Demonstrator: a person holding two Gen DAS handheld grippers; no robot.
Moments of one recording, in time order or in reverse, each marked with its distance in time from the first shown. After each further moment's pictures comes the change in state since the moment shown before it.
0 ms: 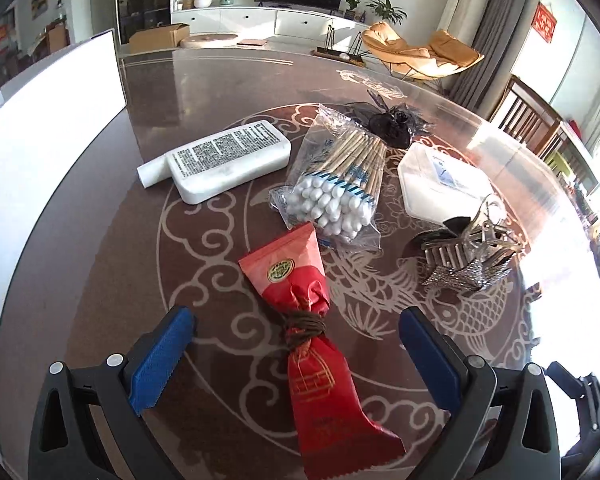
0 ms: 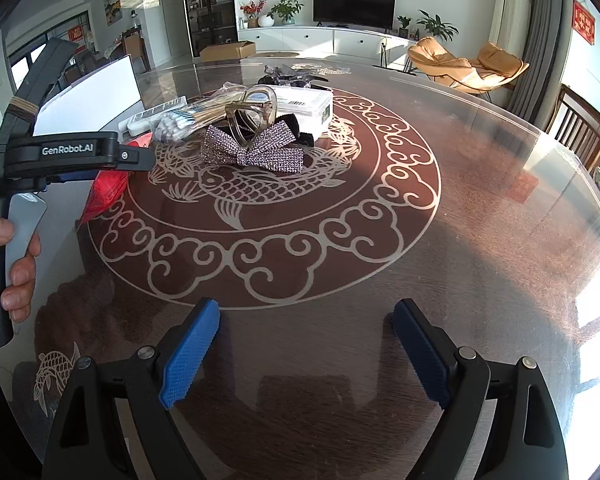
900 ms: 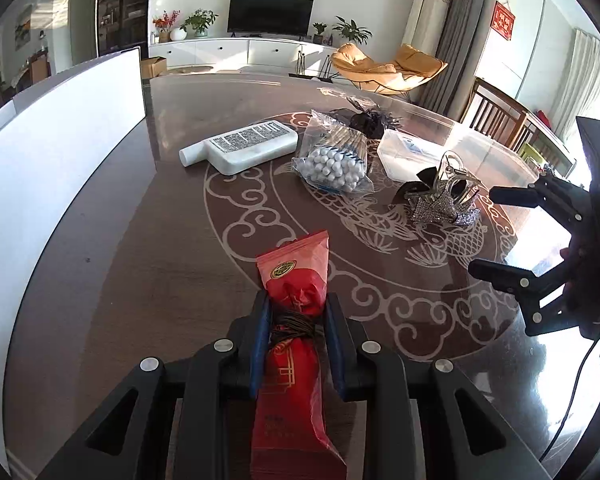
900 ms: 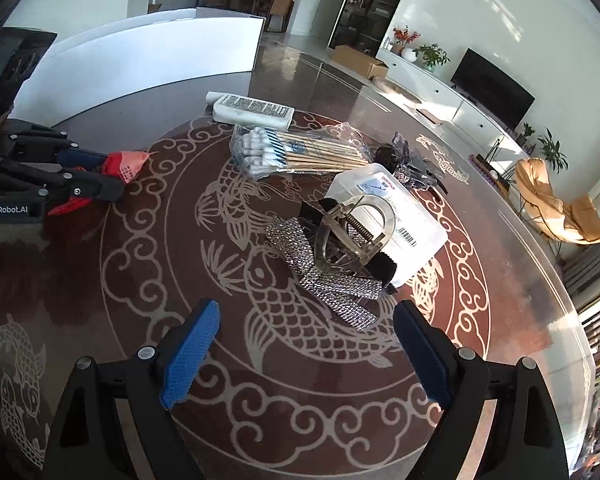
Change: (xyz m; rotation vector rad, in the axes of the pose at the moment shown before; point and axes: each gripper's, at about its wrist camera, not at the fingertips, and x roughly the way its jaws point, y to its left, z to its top) left arm -0.042 0.036 -0.058 0.055 -0.125 -0.110; right arm 0.040 0.045 0.076 -0.600 -0.045 0.121
